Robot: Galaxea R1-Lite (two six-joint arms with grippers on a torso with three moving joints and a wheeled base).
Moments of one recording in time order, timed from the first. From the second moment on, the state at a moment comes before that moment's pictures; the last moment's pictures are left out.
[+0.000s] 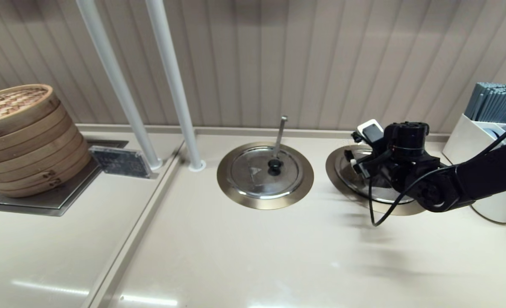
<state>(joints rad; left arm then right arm) 0.00 0.00 -0.02 0.05 0.00 0.00 0.19 2.05 -1.10 -0.71 -0.42 -0.51</state>
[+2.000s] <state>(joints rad) 0.00 0.00 -0.02 0.05 0.00 0.00 0.34 2.11 -0.97 -0.87 -0.44 -0.57</state>
